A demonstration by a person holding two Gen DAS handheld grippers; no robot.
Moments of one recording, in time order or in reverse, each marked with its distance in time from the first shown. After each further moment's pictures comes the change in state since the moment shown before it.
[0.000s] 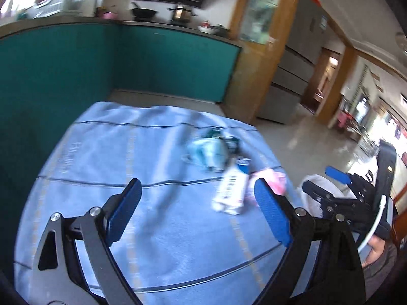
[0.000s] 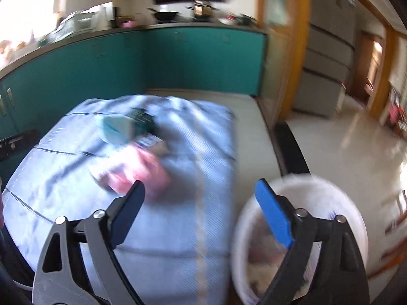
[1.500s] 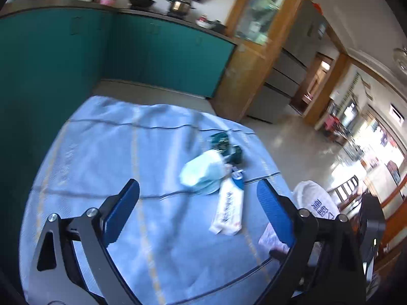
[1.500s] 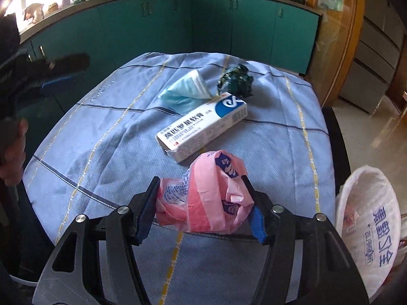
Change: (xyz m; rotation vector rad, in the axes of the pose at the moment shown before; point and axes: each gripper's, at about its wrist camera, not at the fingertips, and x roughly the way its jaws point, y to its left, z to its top) left arm 0.031 0.042 0.032 -0.019 0.056 -0.131; right arm 0.008 0.085 -0.030 -0.027 0.210 0.182
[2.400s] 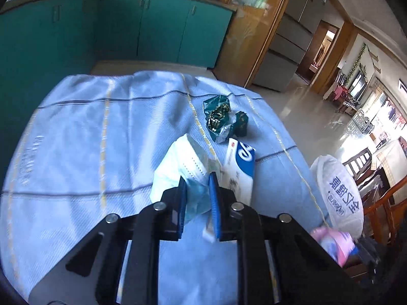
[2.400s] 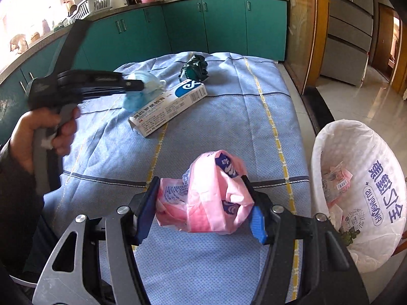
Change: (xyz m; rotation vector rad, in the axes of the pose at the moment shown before) left arm 0.050 -0.023 -0.023 0.069 0.142 0.070; right arm -0.032 -0.038 -0.048 0.134 -0.041 -0.007
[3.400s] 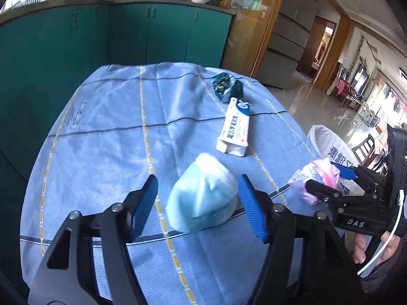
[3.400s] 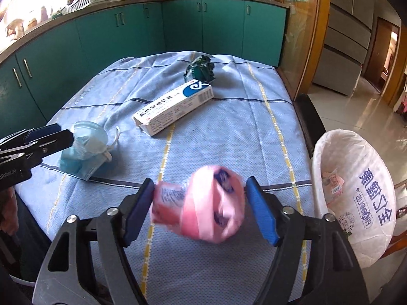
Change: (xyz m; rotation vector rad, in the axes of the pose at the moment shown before) left arm -0.075 0.016 -0.086 0.023 -0.017 0.045; right arm 0.003 0.028 0.001 -0.041 0.001 -0.112
